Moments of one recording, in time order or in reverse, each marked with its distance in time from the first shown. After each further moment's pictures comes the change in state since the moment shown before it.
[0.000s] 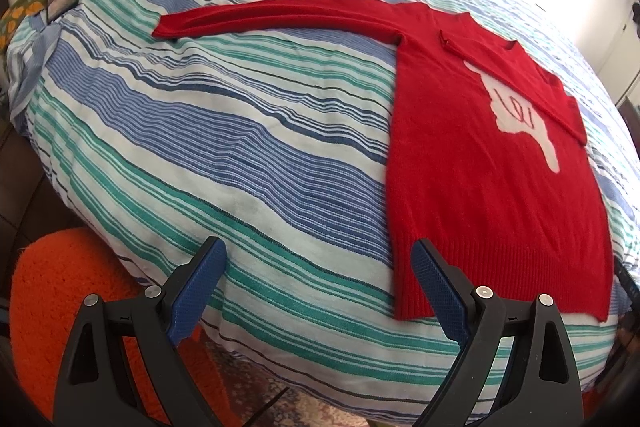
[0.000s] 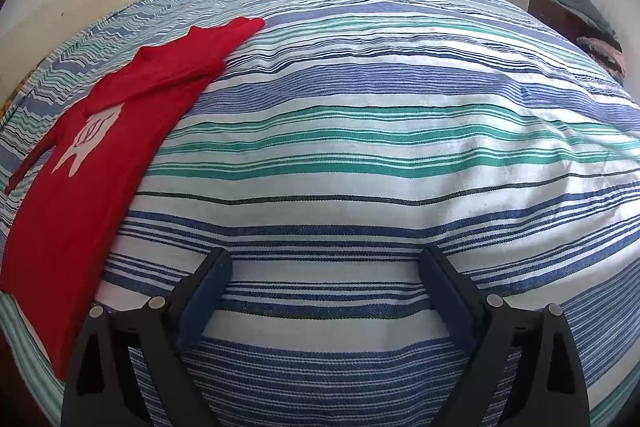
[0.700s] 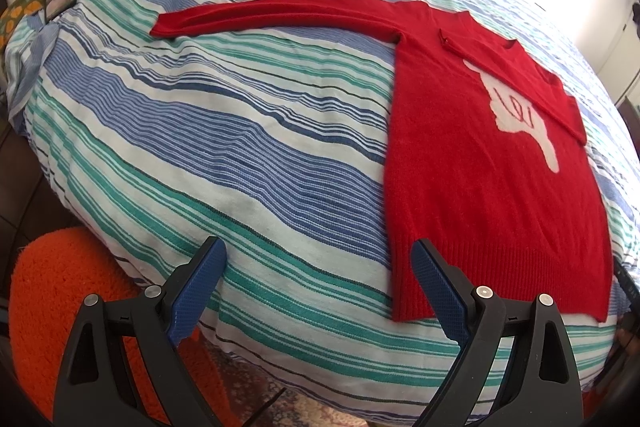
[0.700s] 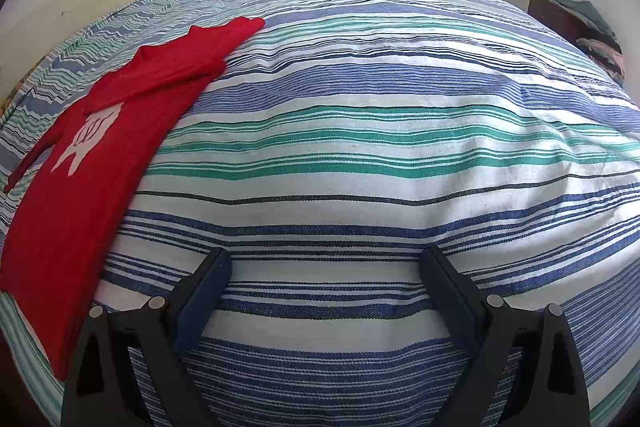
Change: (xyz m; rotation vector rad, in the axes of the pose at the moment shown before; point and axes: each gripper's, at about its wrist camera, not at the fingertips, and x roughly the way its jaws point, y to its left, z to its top) left arm 0.002 -0.002 0.000 0.001 0.003 0.002; right arm 0.000 0.000 0.000 -0.002 0.001 0.000
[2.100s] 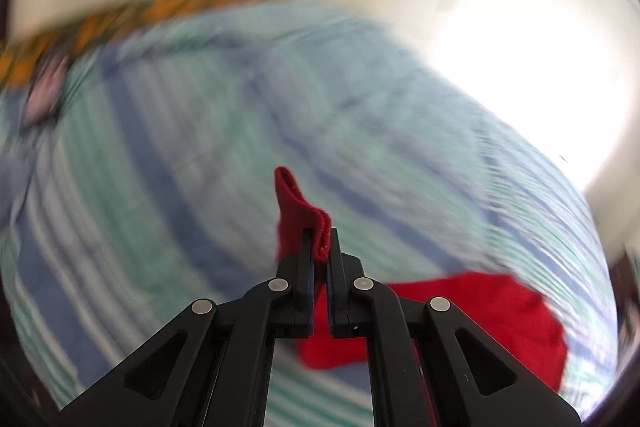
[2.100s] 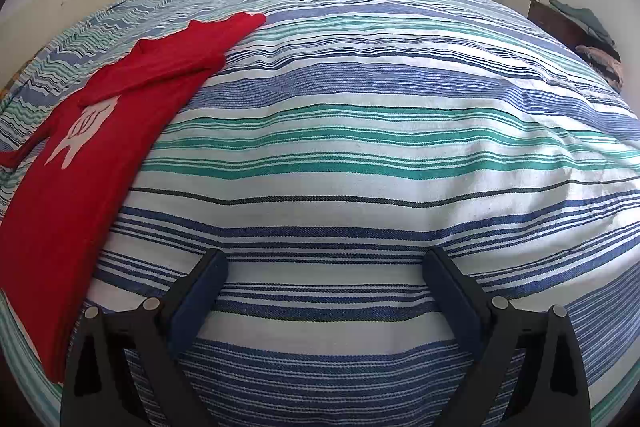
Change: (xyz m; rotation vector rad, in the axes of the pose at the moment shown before) left arm -0.018 0.031 0.257 -0.181 -0.409 -0.081; right arm 0.005 0.002 0.000 -0.029 0.003 -0.026
